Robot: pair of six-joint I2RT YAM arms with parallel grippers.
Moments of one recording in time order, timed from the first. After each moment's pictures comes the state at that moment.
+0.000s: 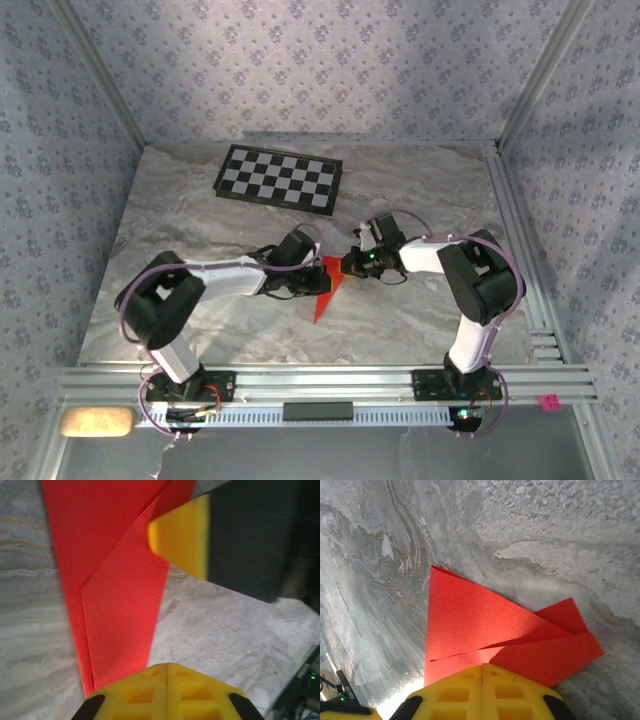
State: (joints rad) left arm -0.81 1.70 0.84 -0.07 0.37 -0.80; right arm 0.46 1.80 0.82 -0.02 -0.58 0.59
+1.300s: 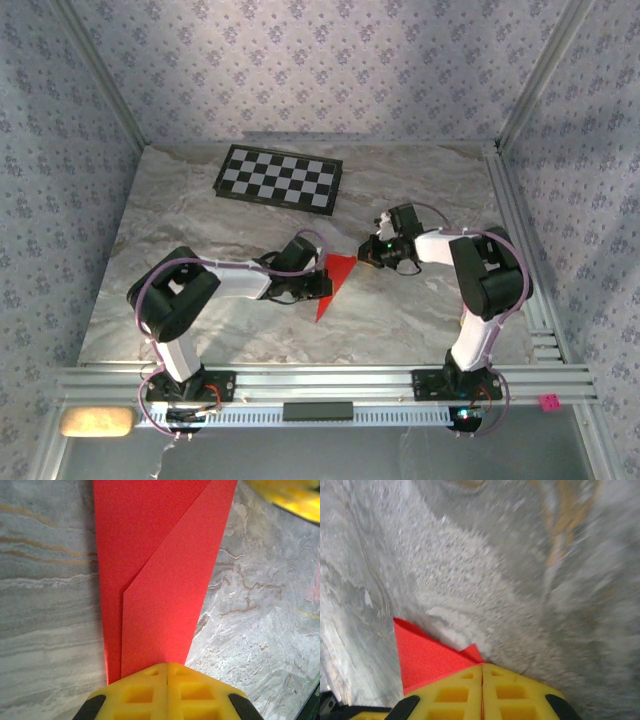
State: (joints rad) left arm -0.83 1.75 0.78 0.06 0.34 -0.85; right arm 0.31 1.80 0.85 -0.08 -0.58 0.56
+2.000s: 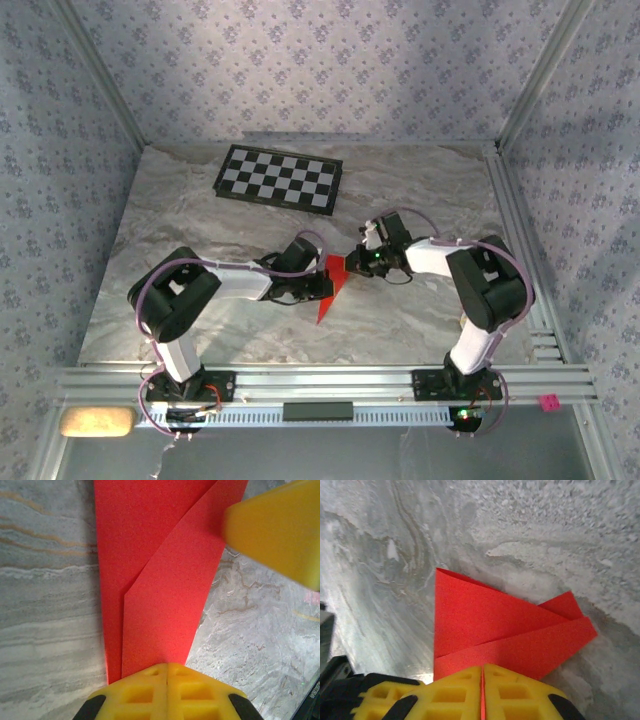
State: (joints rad) left arm -0.84 1.75 0.78 0.07 0.34 -0.89; right arm 0.44 1.74 0.81 -0.06 -0.57 0.58
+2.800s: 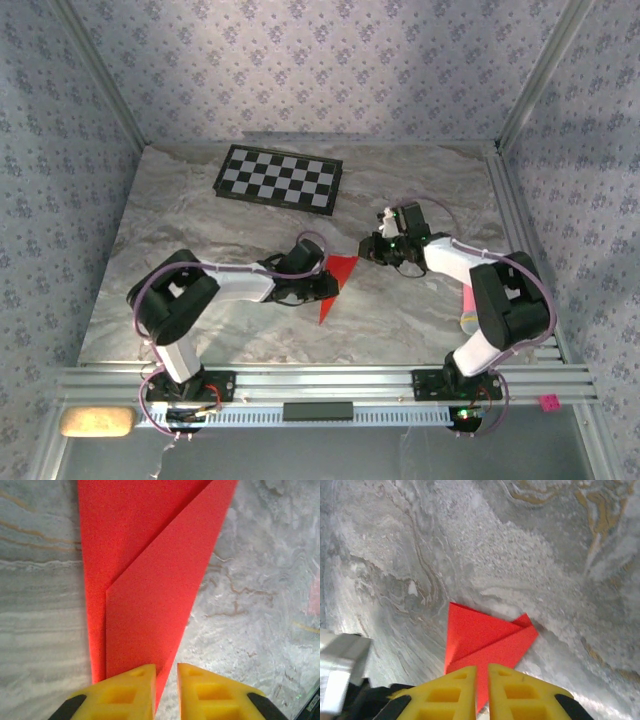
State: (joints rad) left arm -0.88 1.71 0.81 0.02 0.25 -0.94; right arm 0.35 1.57 0.78 -0.11 -0.52 0.57
